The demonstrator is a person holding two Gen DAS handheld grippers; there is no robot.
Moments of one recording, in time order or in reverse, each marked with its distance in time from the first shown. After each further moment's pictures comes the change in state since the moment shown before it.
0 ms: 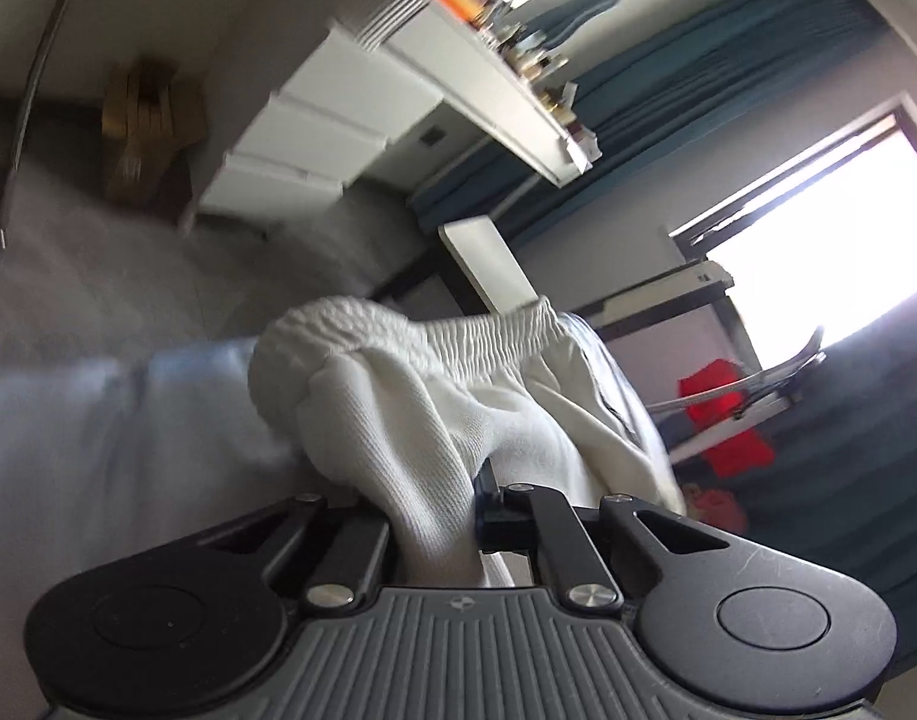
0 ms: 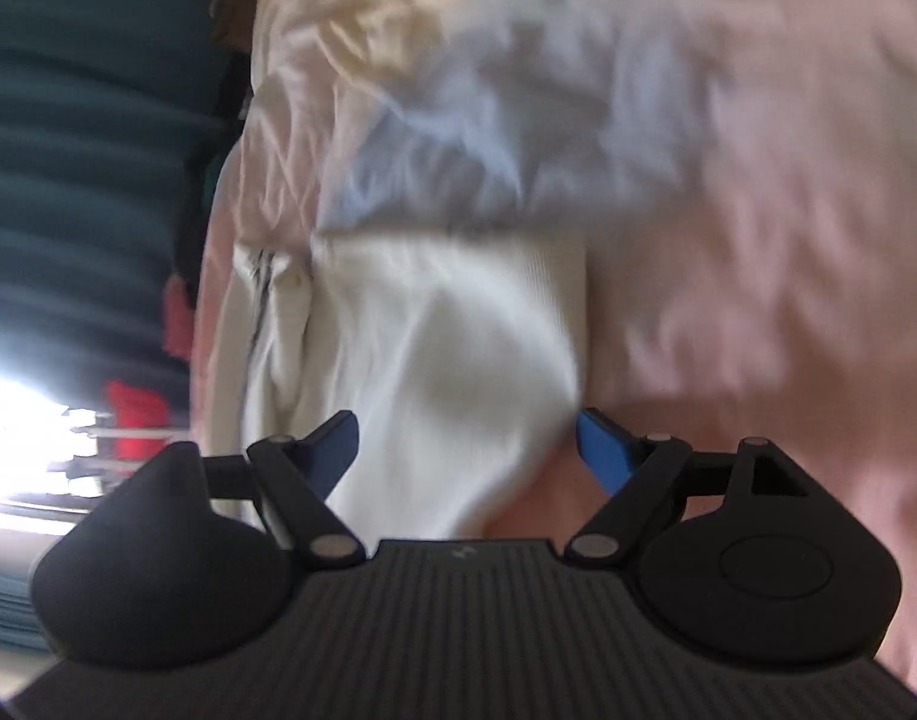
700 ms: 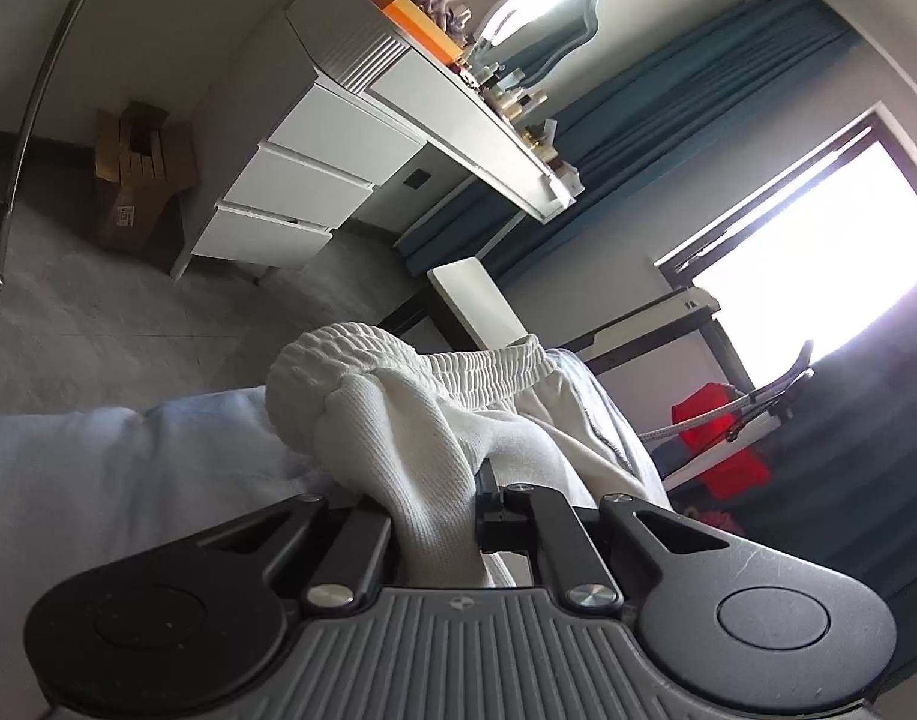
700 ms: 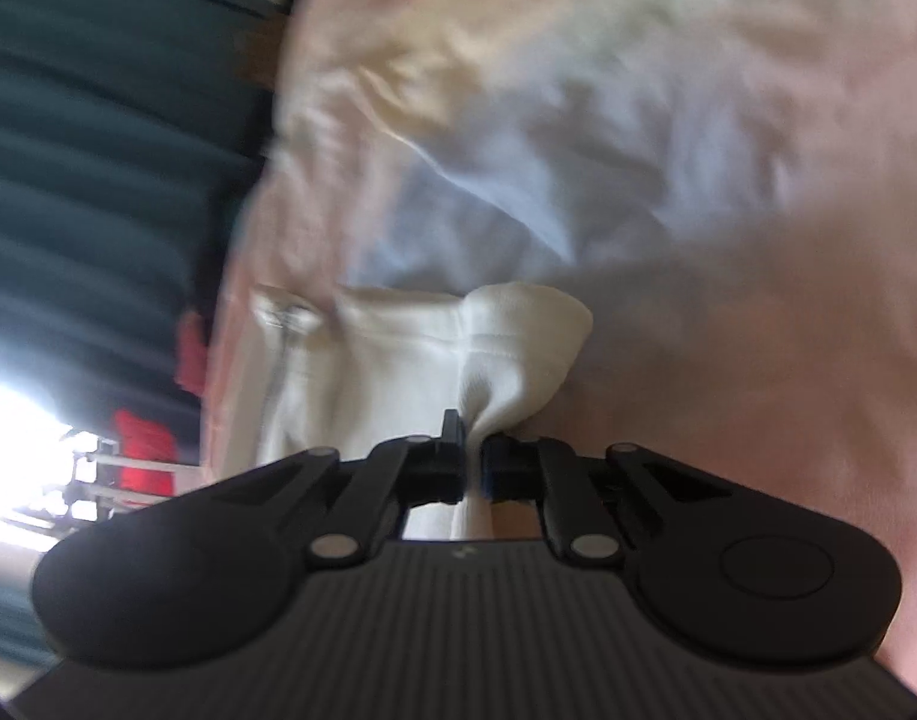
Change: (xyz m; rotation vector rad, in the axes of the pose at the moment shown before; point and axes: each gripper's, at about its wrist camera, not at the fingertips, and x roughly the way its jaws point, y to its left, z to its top) left arm -0.026 0.017 0.002 -0.037 -0.074 -0.063; right arm -0.002 0.034 0.011 -0.128 -0.207 0.029
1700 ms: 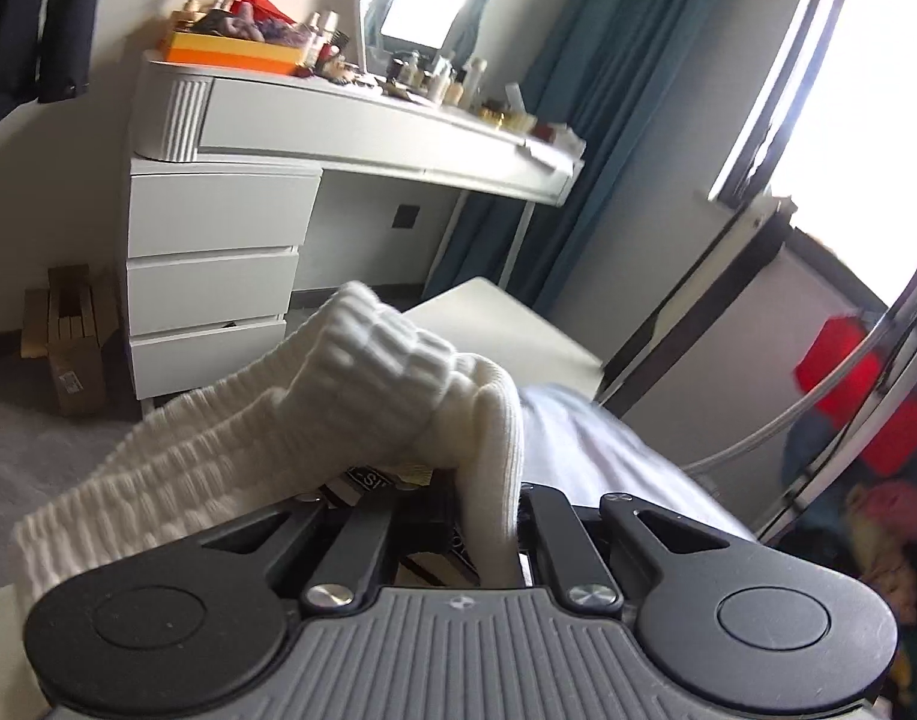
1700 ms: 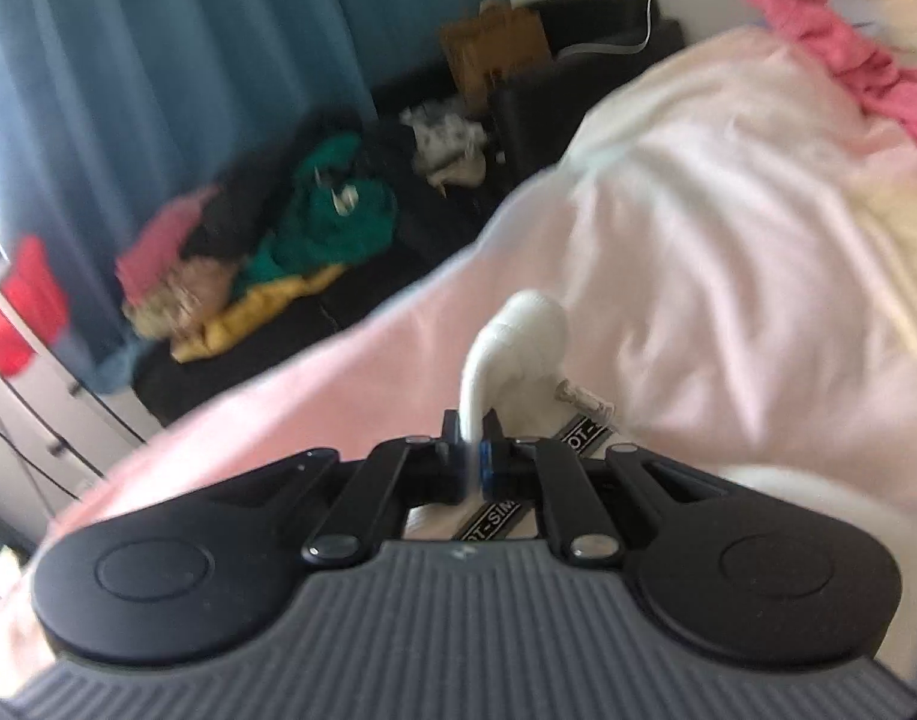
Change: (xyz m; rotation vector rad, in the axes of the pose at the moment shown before) left arm 0.374 -0.256 -0.023 0.411 -0.047 0.335; right arm 0.318 0.271 -0.005 -0.639 -0.134 -0.196
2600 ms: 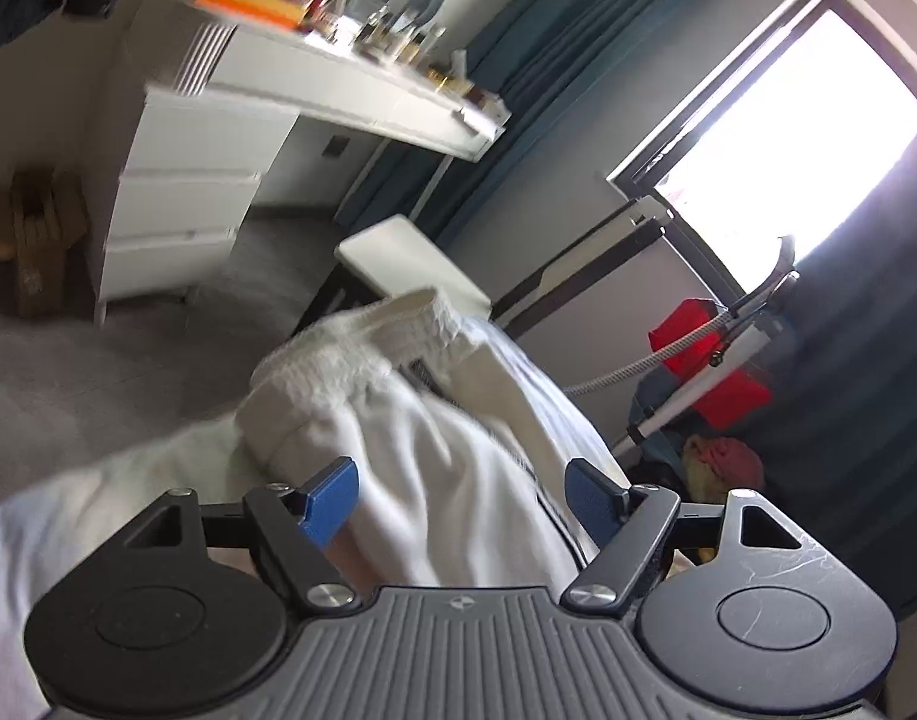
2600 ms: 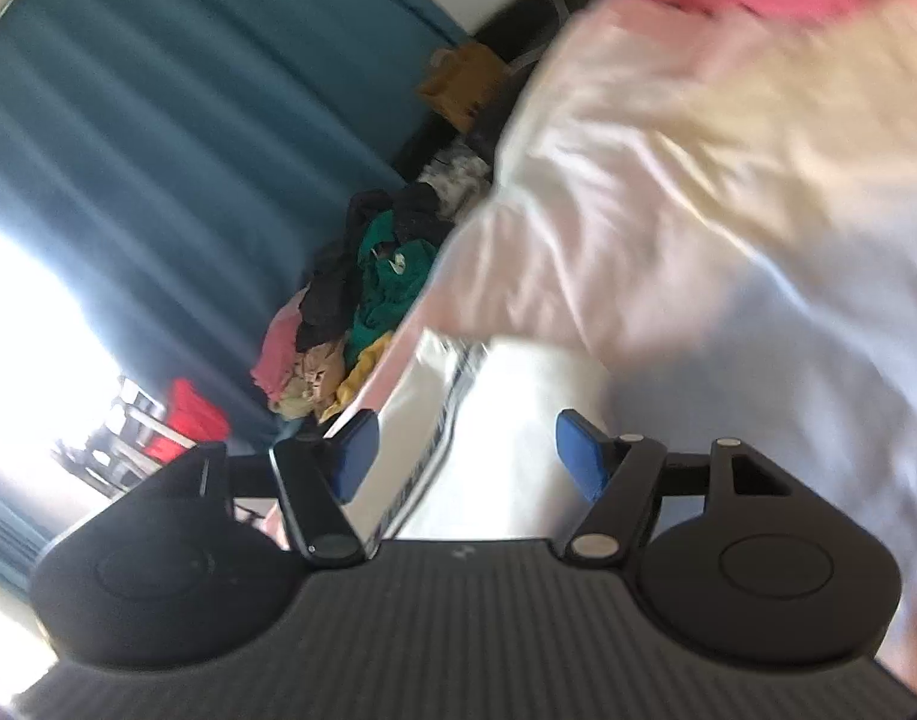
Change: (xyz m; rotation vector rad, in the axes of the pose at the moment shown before) left arm -0.218 0.180 -0.003 -0.204 0.191 -0.334; right arm -0.221 -0.165 -0.060 0.447 -0.012 0.299
